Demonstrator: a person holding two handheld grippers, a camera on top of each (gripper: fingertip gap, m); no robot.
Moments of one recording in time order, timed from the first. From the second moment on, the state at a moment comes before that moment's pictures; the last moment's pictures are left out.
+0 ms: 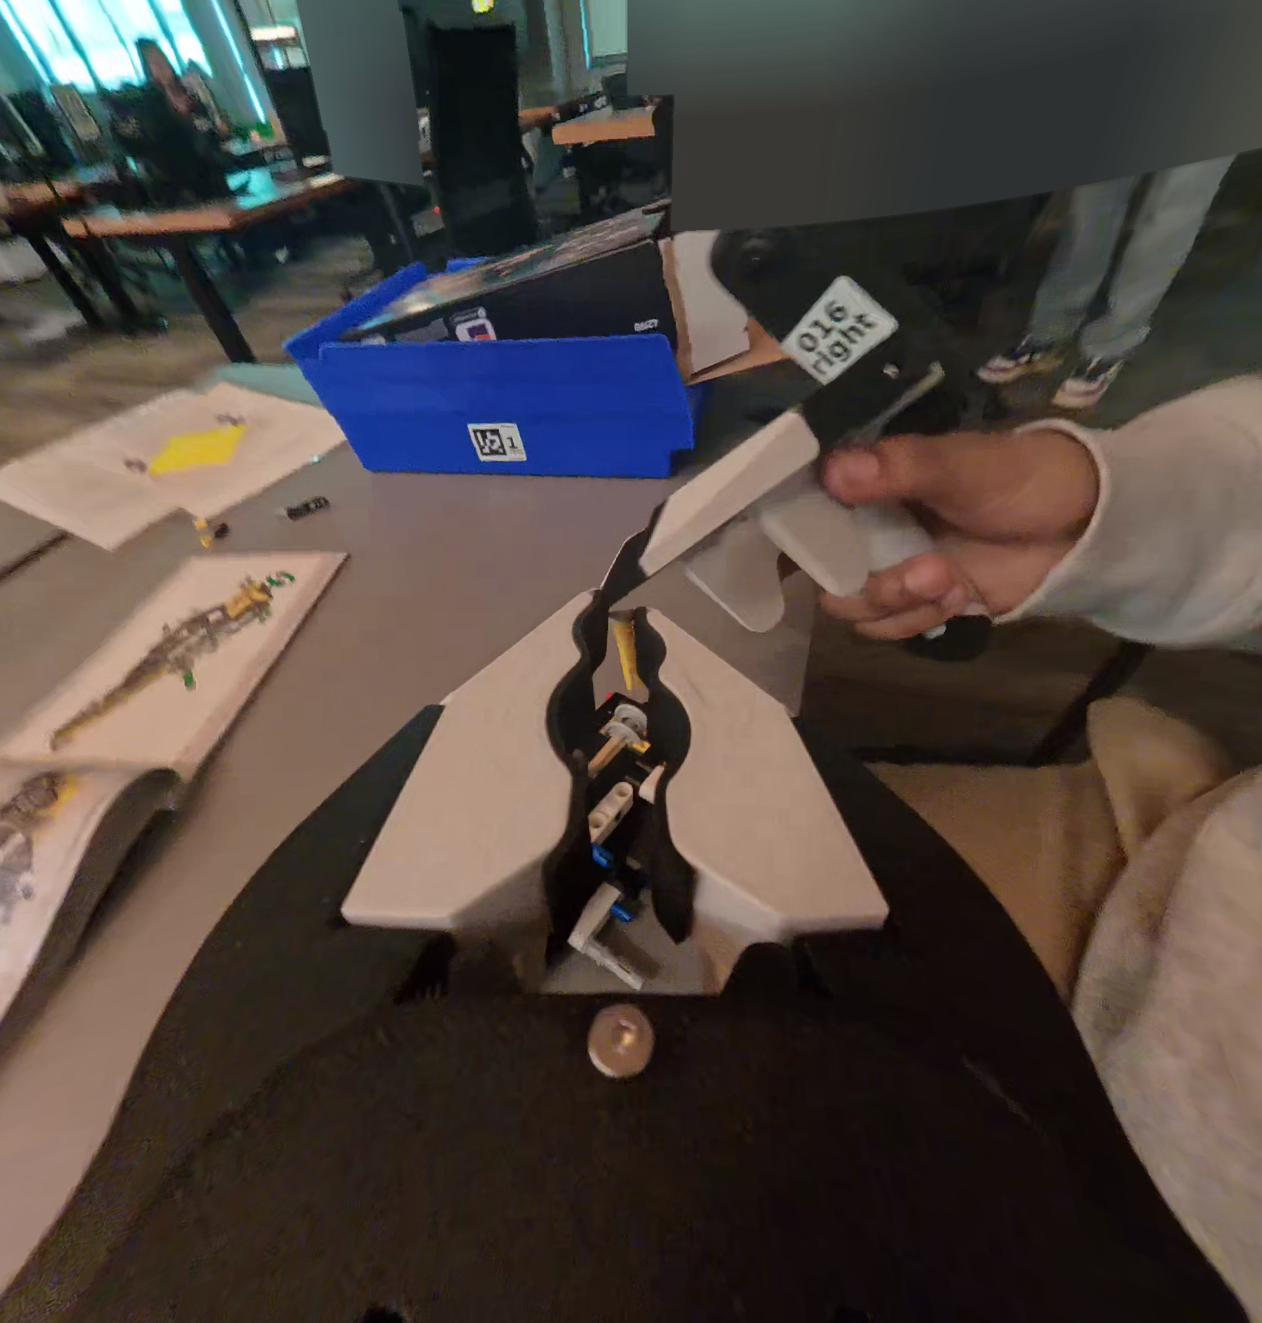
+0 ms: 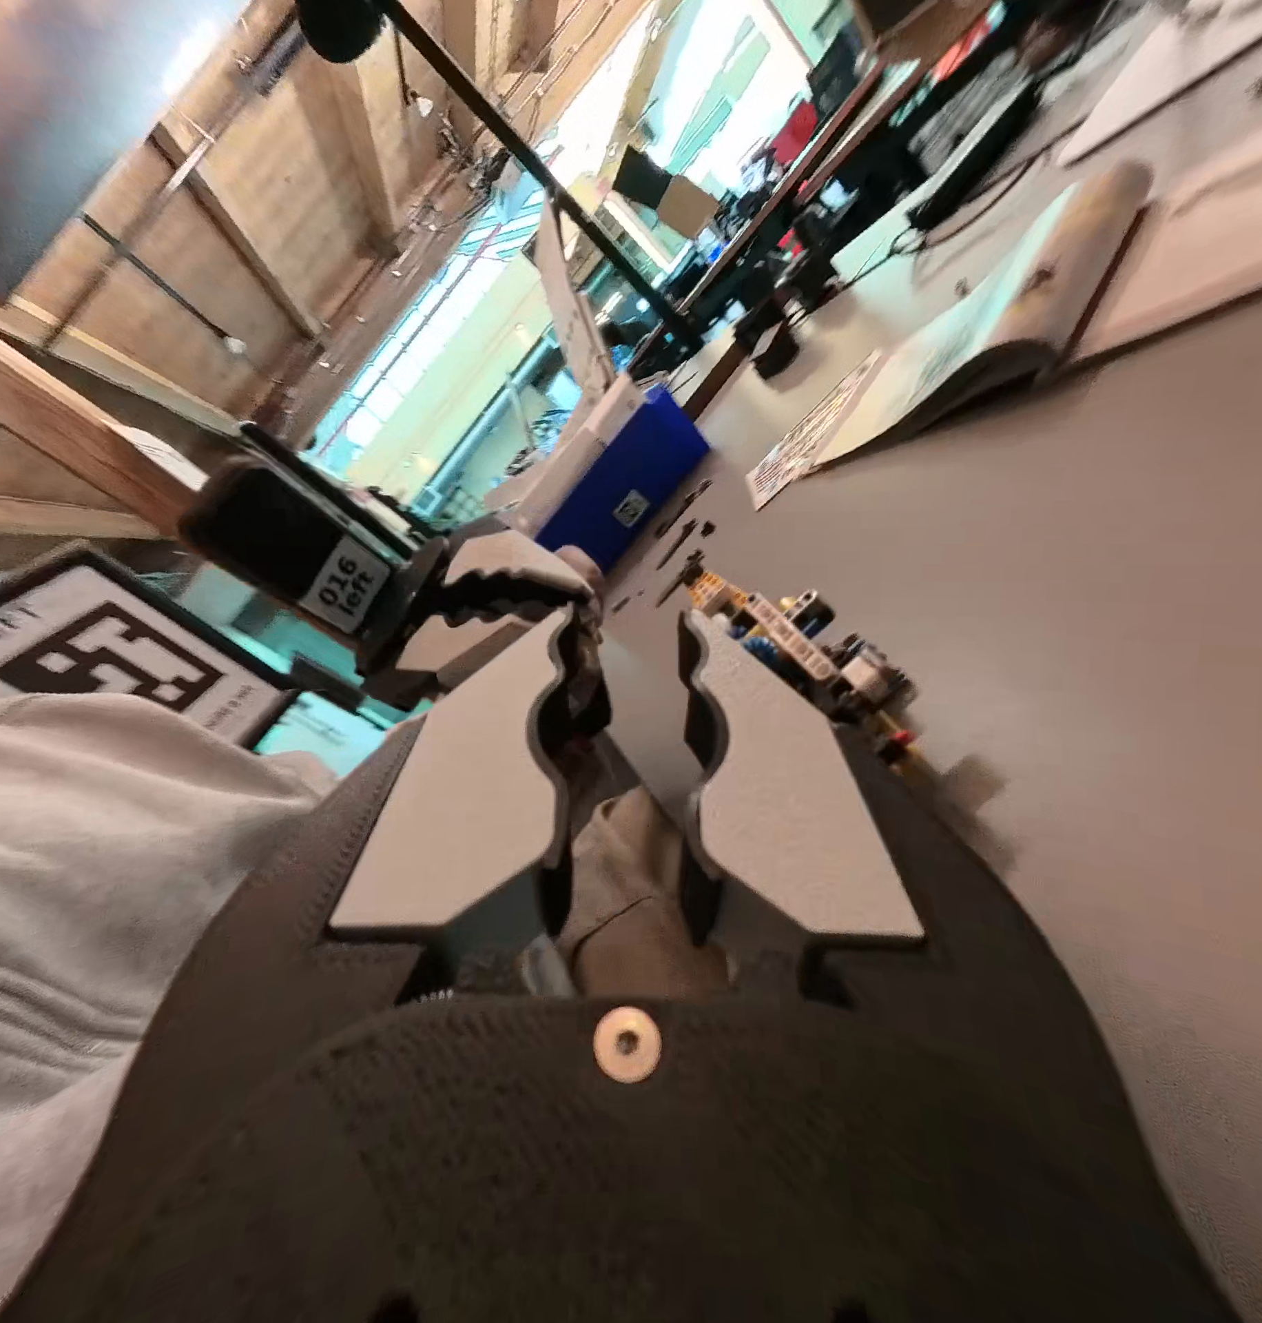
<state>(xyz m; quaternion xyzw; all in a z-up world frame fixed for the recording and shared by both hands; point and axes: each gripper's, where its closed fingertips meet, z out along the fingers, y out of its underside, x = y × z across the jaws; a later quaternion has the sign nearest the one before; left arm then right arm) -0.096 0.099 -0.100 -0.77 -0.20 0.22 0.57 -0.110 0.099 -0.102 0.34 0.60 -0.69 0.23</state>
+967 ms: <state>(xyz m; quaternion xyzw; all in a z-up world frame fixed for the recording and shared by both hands) -0.102 0.082 -0.159 -0.88 -0.14 0.22 0.40 -0.164 0.134 -0.150 0.35 0.70 -0.54 0.30</state>
